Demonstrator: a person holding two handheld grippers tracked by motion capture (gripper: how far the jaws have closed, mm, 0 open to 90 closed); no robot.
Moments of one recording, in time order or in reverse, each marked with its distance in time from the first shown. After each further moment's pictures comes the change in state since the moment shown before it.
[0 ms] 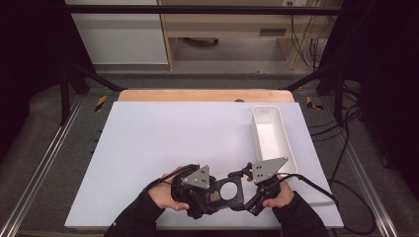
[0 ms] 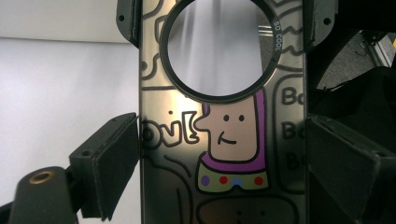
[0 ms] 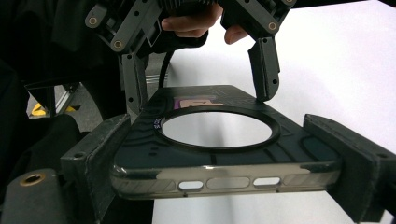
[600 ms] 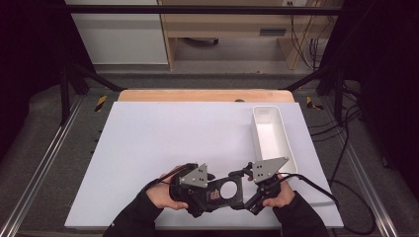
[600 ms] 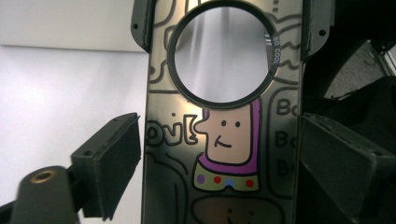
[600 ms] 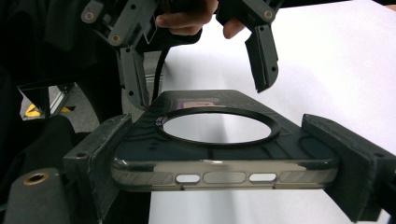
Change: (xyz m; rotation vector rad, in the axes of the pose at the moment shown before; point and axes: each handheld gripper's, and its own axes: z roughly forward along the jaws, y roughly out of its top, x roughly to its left) left arm 0.000 -0.002 -0.005 -0.046 0.038 -0.007; right arm 0.000 0.001 -0.001 0.005 -0.022 0.008
